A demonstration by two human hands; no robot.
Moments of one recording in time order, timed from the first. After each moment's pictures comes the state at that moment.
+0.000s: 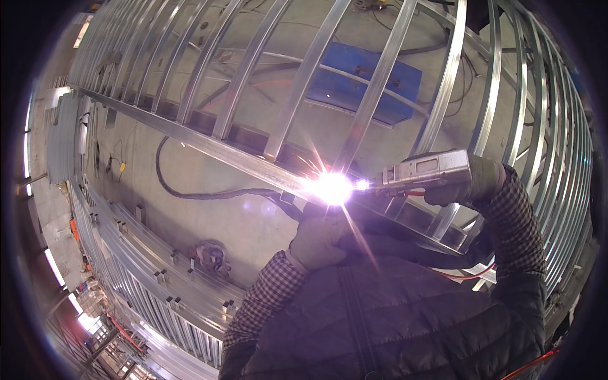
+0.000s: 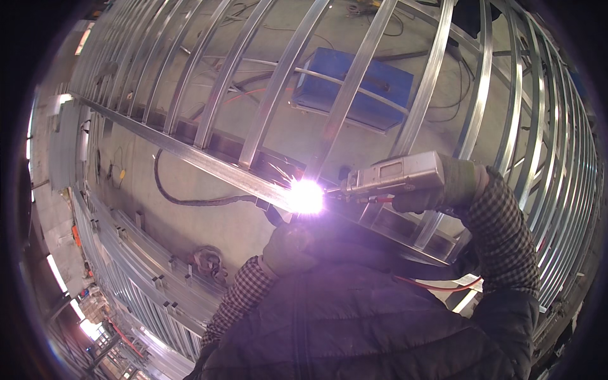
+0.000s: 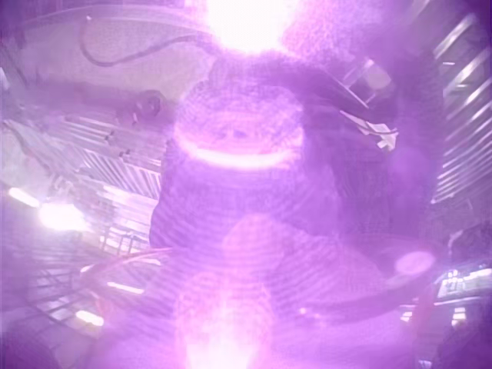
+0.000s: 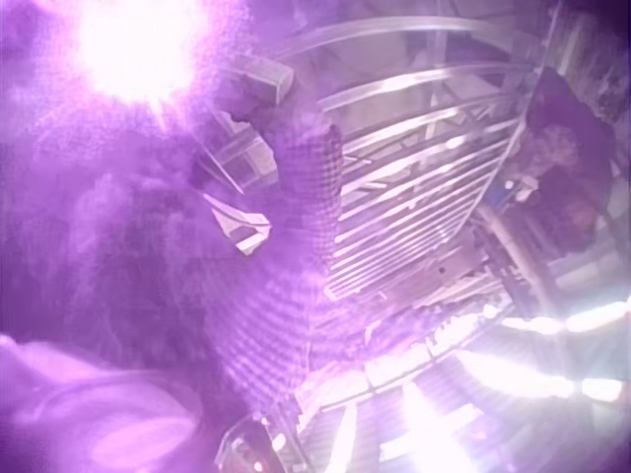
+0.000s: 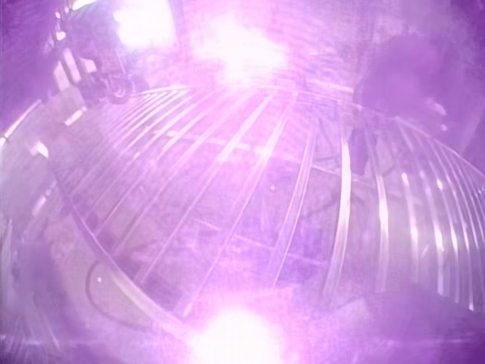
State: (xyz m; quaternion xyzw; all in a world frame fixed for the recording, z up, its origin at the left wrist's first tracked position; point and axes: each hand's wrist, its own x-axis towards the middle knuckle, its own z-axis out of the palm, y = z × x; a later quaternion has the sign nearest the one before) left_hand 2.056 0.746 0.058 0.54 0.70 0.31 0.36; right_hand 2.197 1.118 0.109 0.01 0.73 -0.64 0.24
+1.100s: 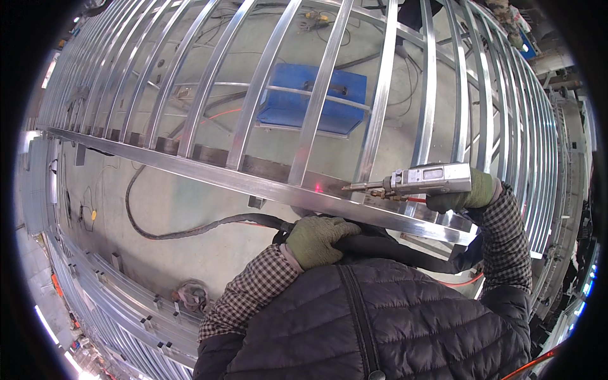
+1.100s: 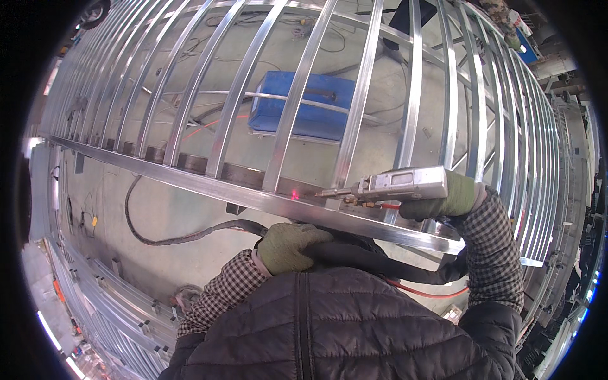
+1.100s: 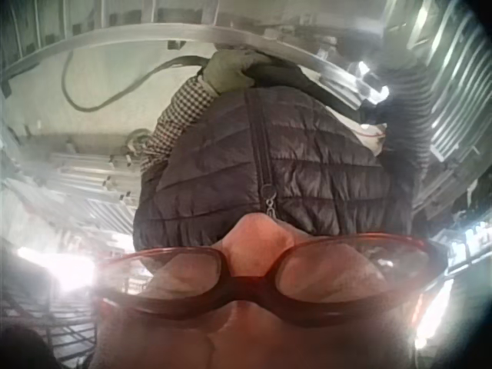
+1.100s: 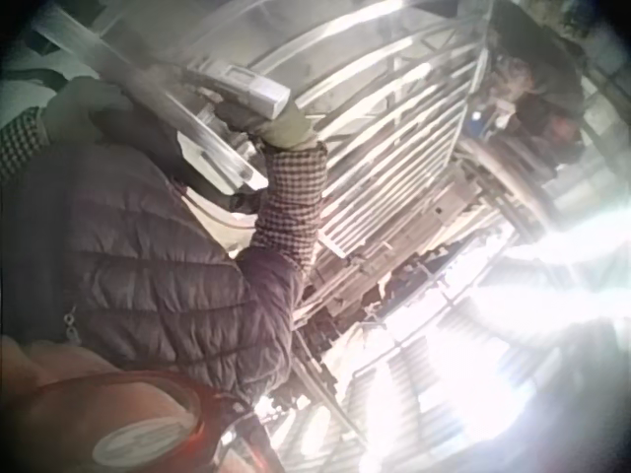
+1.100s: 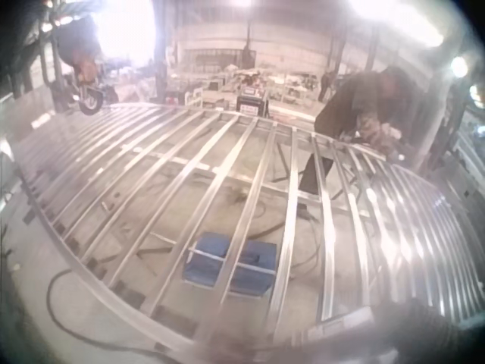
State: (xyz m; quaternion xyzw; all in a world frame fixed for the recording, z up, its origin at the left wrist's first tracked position) left_hand 2.078 0.776 0.056 0.63 0.58 0.28 0.42; right_hand 2.311 1.087 0.162 0.17 0.76 -0.59 0.20
